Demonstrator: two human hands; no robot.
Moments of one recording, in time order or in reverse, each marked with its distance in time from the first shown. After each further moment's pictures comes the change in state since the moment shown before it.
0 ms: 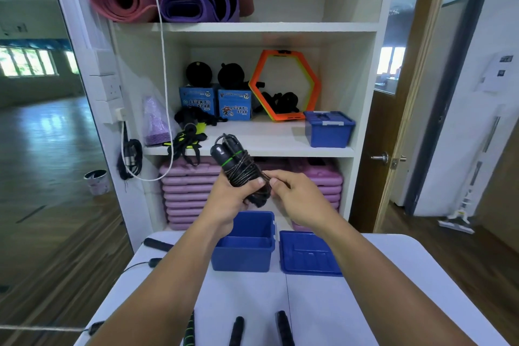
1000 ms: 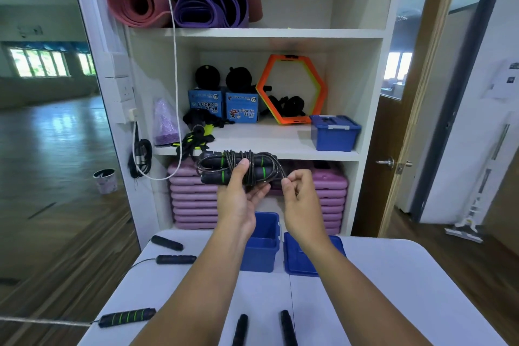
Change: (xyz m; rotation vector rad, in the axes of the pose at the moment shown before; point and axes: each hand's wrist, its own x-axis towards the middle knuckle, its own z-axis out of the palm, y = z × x) left_hand -0.026 0.018 0.029 -0.654 0.296 -0.012; right_hand -0.020 0.002 0.037 0.209 0.400 0.029
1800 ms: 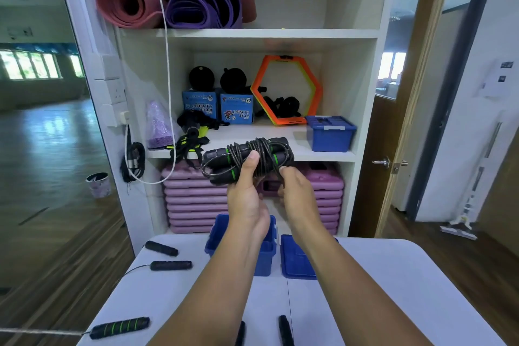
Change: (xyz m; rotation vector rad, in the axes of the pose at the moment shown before) left_hand -0.011 -0.006 0.036 -0.120 -0.015 0.012; right_hand 0.020 -0.023 0.000 0.290 -0.036 0.239
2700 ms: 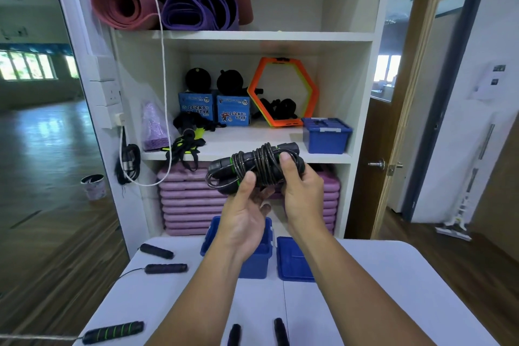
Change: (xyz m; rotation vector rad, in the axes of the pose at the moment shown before) left_hand -0.006 -0.002 -0.033 0.173 -0.307 -0.134; right_hand 0.004 -0.008 -0.005 0.276 0.089 -0.166
